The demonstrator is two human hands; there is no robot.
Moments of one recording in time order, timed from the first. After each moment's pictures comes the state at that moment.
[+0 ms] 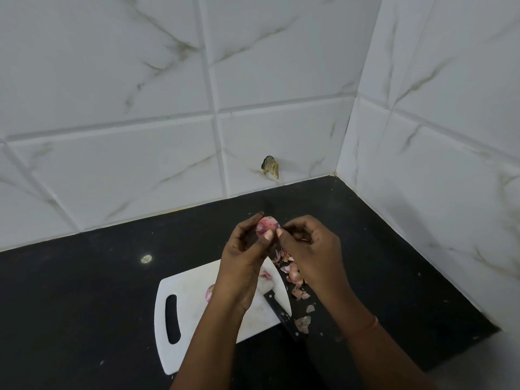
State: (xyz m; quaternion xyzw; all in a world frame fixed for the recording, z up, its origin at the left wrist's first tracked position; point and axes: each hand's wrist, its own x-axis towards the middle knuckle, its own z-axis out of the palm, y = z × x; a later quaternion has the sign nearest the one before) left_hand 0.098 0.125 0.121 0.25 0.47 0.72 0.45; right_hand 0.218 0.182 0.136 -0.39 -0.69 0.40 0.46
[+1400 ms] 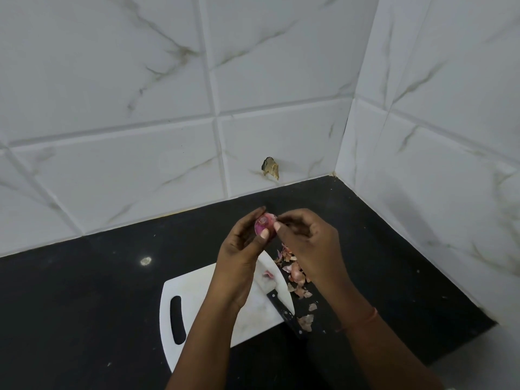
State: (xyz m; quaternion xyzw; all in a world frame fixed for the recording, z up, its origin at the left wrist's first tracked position) left_hand 0.082 0.119 0.127 0.33 0.48 0.69 0.43; right_hand 0.210 0.181 0.151 -0.35 -0.71 0.40 0.46
